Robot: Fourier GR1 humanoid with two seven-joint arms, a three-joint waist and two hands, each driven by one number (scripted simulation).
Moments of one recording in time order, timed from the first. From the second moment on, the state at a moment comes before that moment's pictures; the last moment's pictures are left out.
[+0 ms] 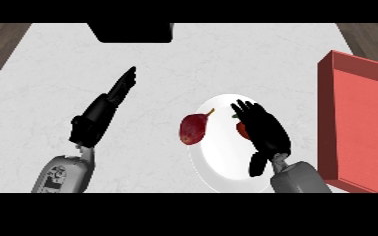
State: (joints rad) left arm -0.20 0.16 -0.12 -1.52 -0.07 -0.13 0.07; right arm -0.20 -0.17 0.38 -1.43 1.11 0.28 0.24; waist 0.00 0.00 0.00
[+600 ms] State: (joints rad) left arm -0.20 0.13 -0.11 -1.52 -0.10 -0.15 0.07; right arm -0.27 -0.16 0.33 -1.27 1.18 0.23 0.15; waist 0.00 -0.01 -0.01
